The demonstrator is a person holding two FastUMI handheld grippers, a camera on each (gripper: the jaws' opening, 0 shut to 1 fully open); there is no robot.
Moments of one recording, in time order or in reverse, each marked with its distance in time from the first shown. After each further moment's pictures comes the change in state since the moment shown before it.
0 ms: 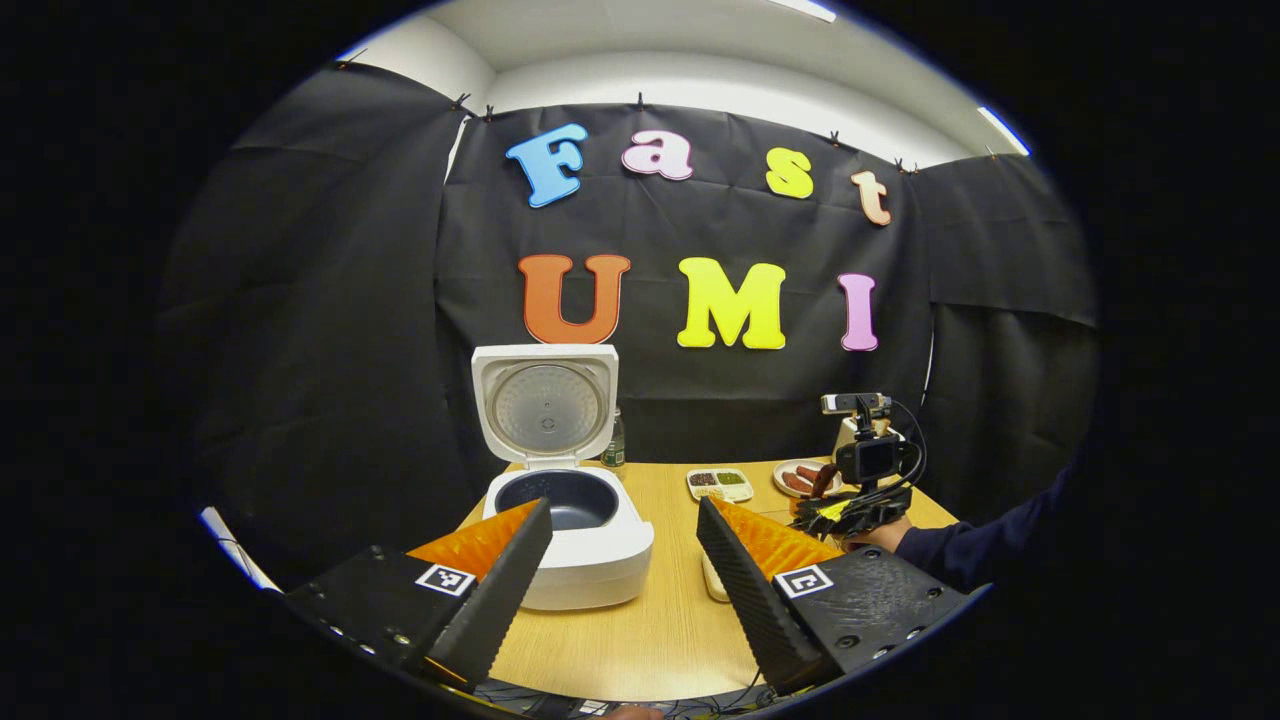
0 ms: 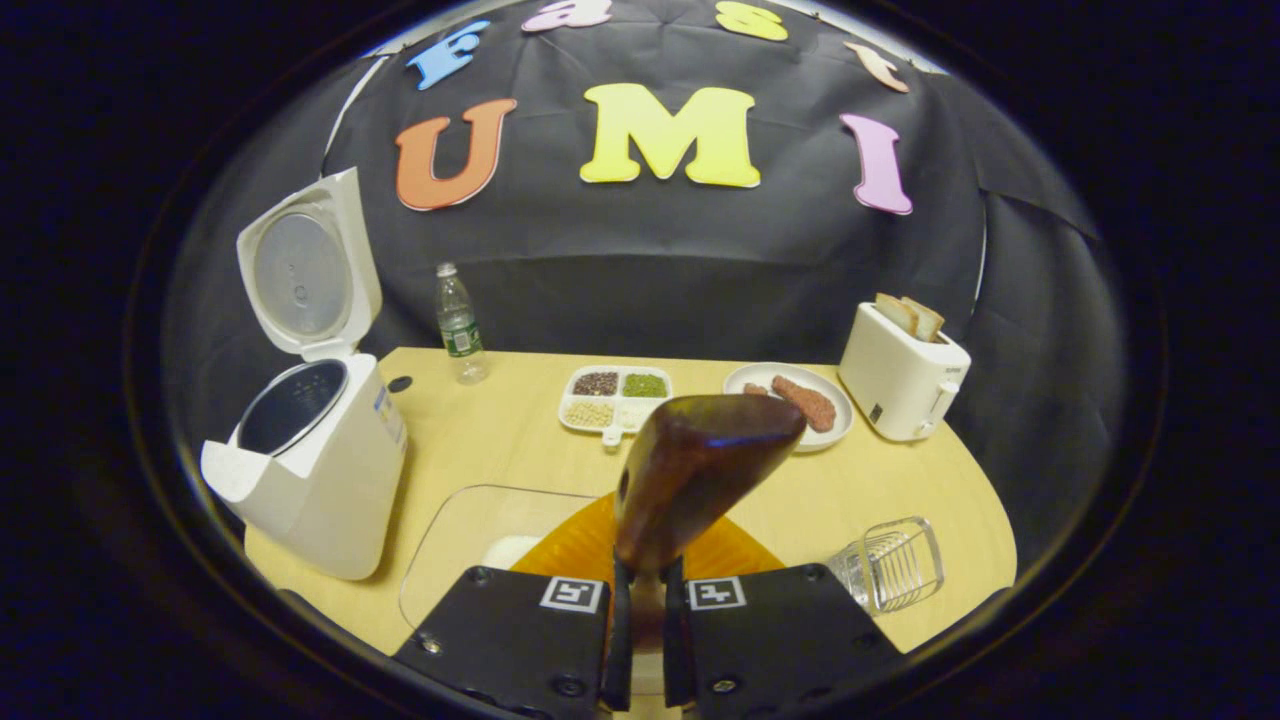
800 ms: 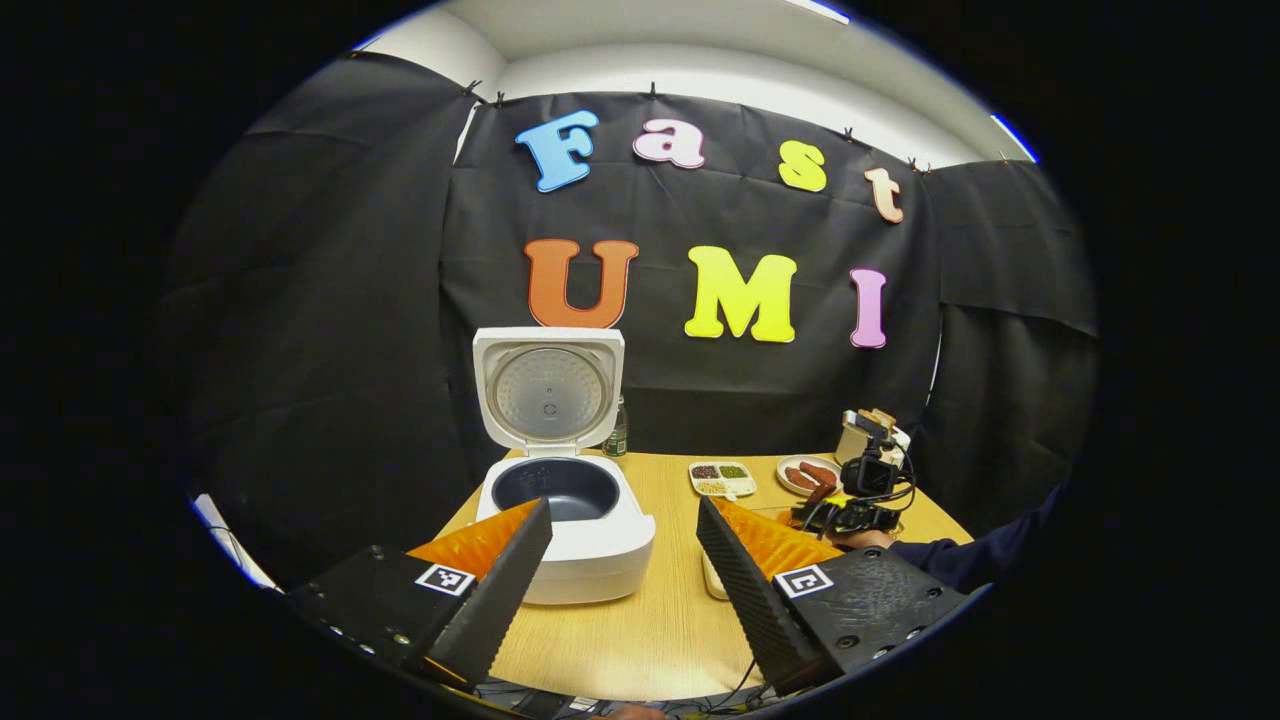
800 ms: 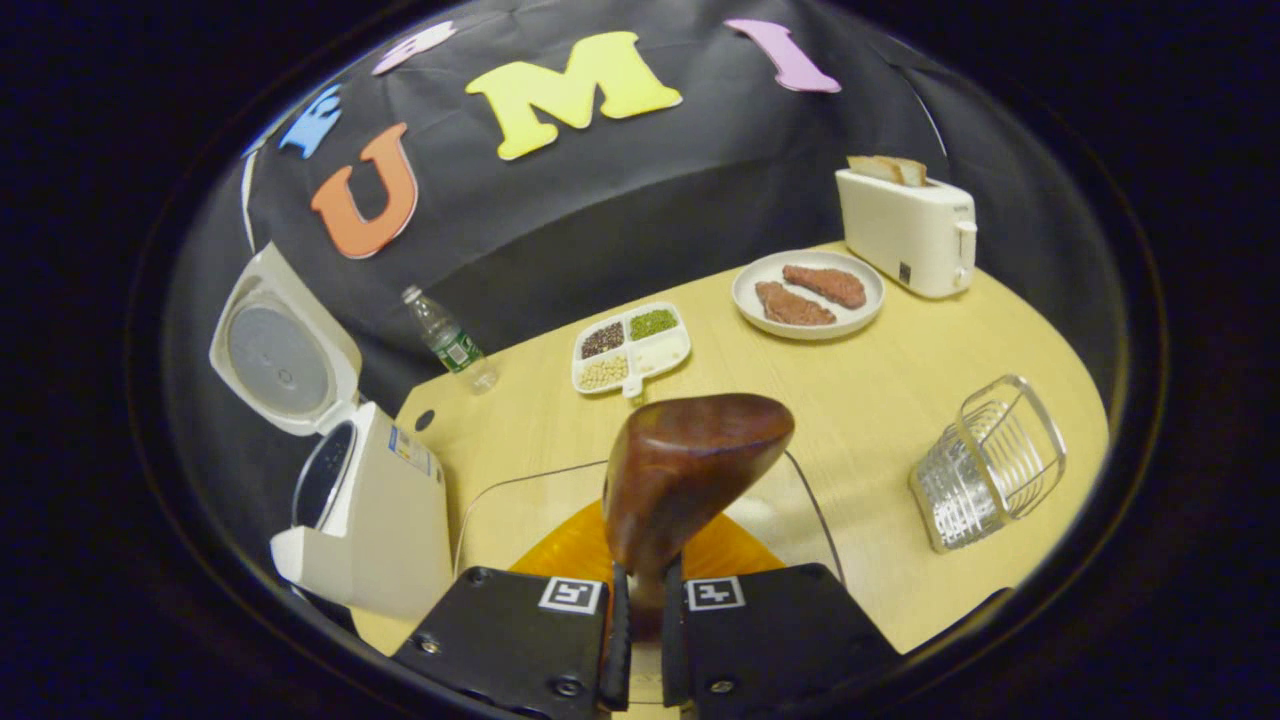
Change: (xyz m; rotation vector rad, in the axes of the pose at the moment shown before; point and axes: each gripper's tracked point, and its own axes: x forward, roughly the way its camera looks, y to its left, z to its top) left arm 0.013 -0.001 -0.009 -0.020 0.036 0.018; right arm 0.019 0.021 -0.045 0.468 0.190 0.168
